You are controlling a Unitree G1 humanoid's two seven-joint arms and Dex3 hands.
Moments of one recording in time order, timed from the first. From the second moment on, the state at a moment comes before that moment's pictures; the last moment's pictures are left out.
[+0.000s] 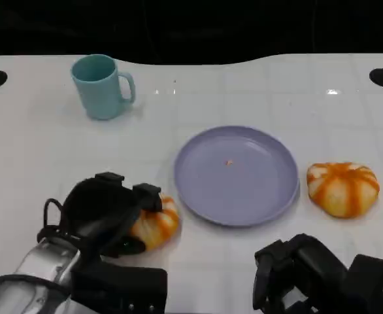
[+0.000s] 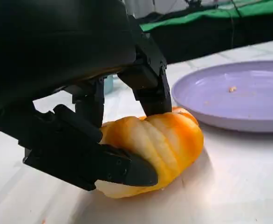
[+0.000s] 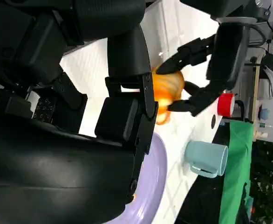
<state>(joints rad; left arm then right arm) -0.29 0.39 -0.46 0.31 0.94 -0.16 0.18 0.05 -0.08 0.19 0.17 0.03 -0.25 0.39</state>
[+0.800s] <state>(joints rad) -0.28 0.43 -0.37 0.21 0.90 -0.24 0.28 0.08 -0.08 0.20 0.14 0.03 -0.24 0.38</state>
